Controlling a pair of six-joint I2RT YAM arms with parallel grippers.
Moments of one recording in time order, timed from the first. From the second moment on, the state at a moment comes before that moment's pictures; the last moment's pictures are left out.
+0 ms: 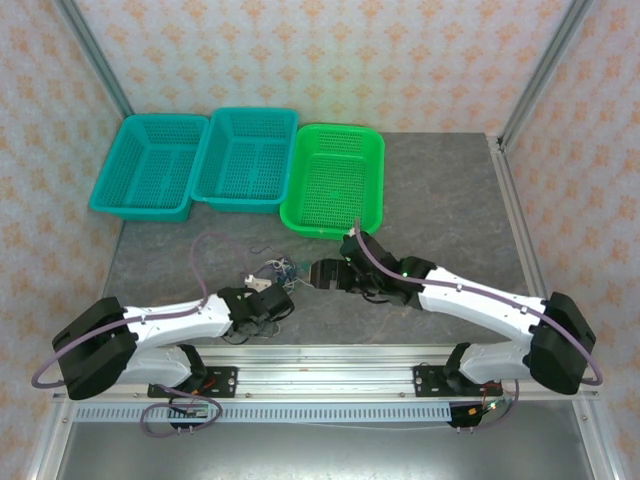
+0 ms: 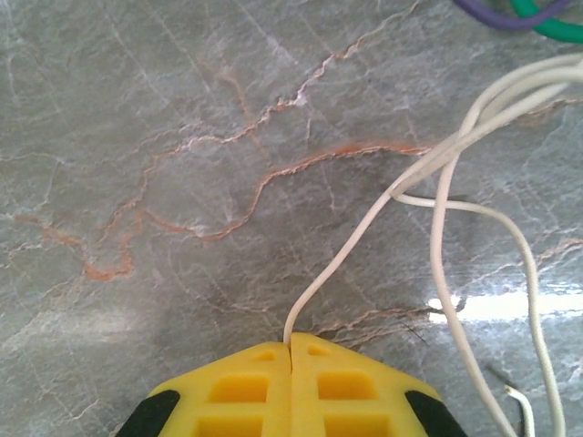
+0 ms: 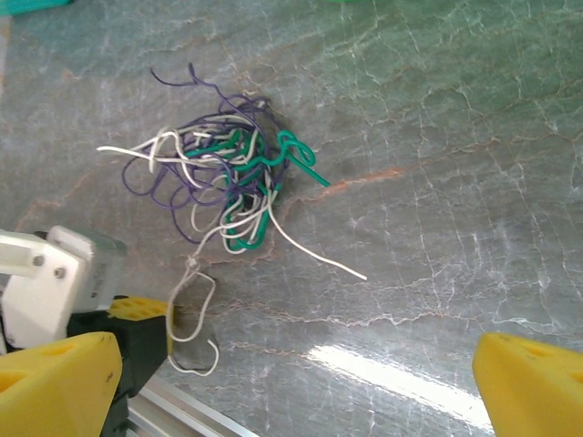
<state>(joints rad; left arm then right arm) -0.91 1.27 0.51 -0.68 -0.29 -0.86 0.94 1.28 0.86 -0.42 0.00 0.88</state>
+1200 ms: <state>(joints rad) -0.86 0.40 0.45 -0.94 -0.47 -1.05 0.98 1.63 0.91 -0.33 0.28 0.94</state>
